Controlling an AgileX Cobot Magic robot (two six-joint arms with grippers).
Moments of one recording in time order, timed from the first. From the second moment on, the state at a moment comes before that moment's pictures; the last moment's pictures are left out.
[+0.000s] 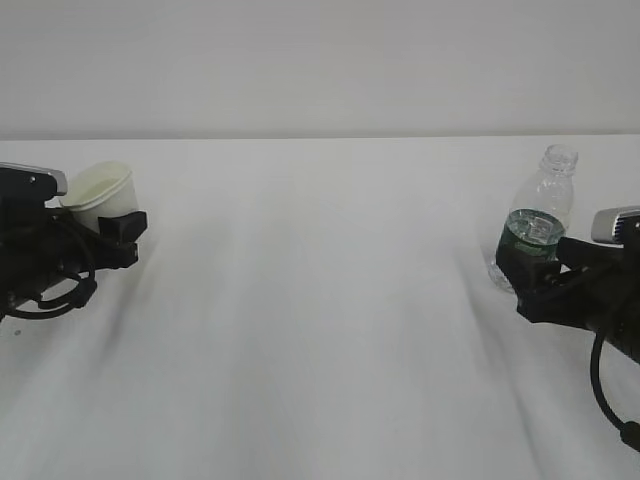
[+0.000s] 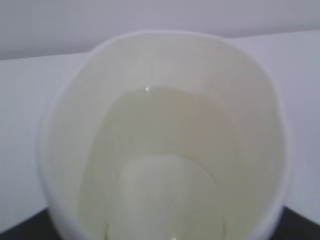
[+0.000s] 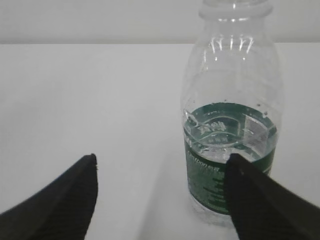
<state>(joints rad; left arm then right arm) -0.10 2.08 -0.70 0.26 -1.03 -0.16 0.08 1.84 -0.33 -0.20 -1.15 0.11</state>
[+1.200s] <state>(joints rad) -0.10 2.17 -0.70 0.21 -1.12 -0.13 0.08 1.84 -0.33 -0.20 -1.15 0.11</state>
